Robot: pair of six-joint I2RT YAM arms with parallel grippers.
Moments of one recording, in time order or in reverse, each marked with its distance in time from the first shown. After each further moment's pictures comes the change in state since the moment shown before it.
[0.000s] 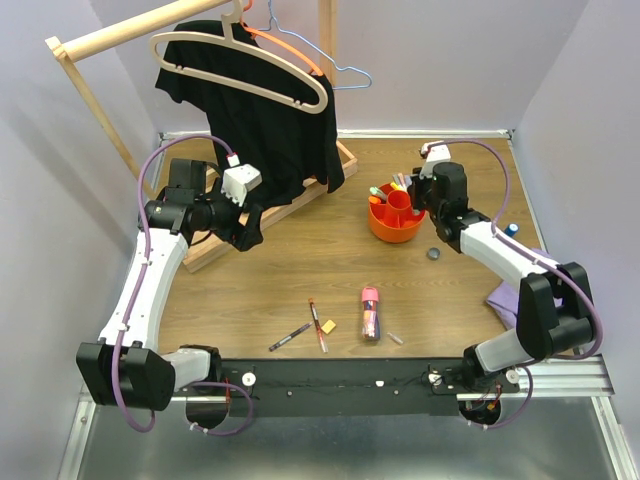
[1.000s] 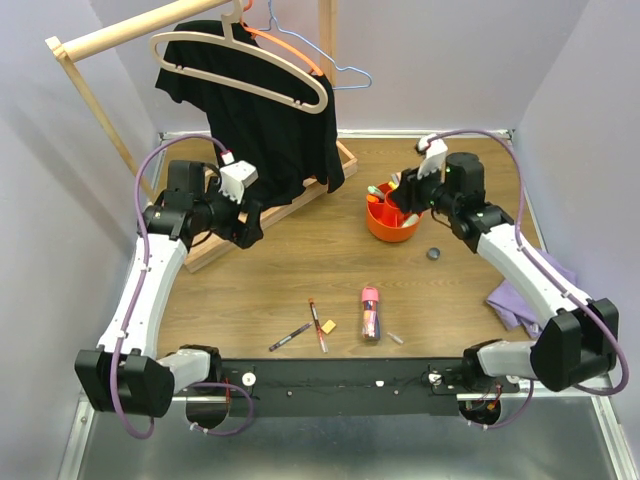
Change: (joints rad) left arm 0.000 -0.017 -0.016 0.047 -0.009 -0.064; right arm 0.004 -0.176 0.101 -0.267 -0.349 0.010
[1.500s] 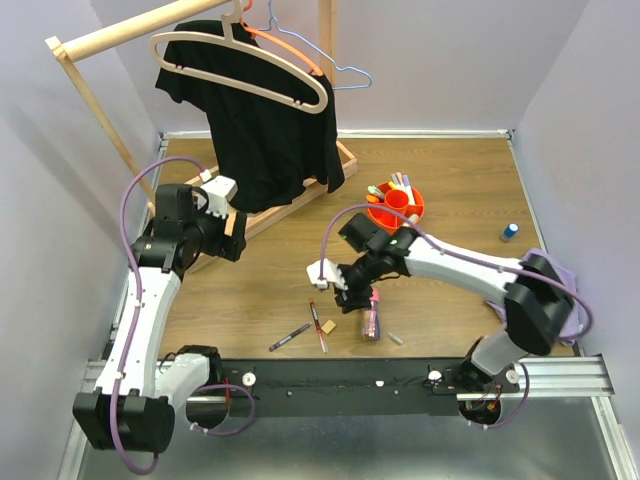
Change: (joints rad) left arm 0.040 -0.178 -0.167 0.065 -0.234 -0.117; right arm 0.549 0.206 0.040 -0.542 -0.390 -0.848
